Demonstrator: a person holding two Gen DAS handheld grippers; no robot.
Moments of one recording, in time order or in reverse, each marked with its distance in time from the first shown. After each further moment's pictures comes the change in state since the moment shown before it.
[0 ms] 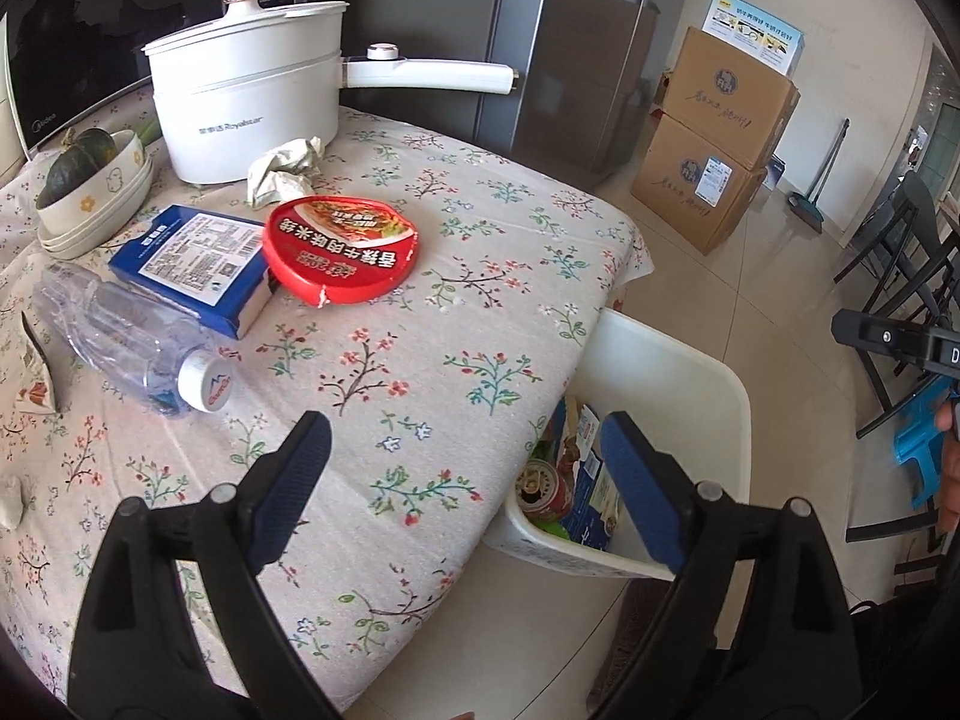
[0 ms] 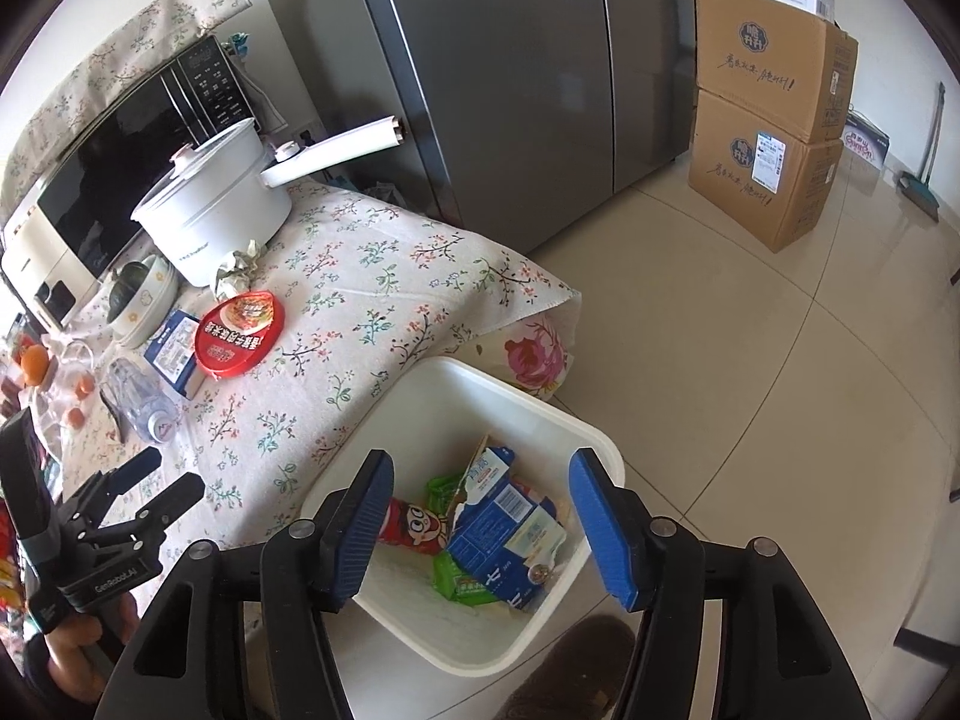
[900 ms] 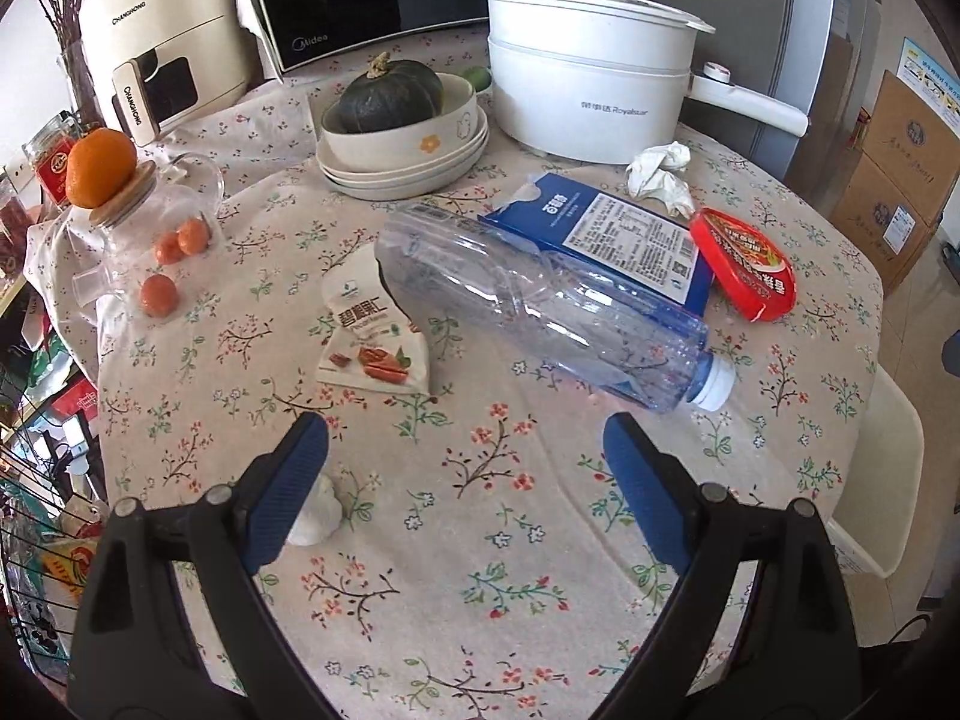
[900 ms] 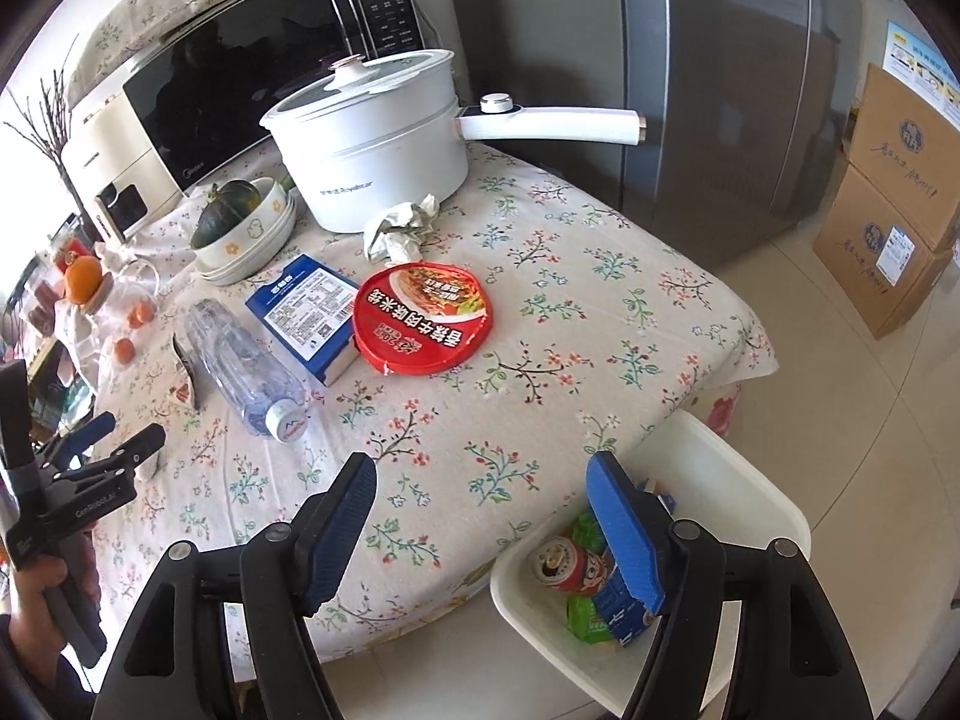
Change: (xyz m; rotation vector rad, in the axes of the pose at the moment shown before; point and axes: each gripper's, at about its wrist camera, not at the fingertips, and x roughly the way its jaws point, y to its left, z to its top) left arm -0.041 0.201 0.001 -0.146 0.063 0.381; right arm 0.054 0.190 0.025 -0.216 0.049 0.106
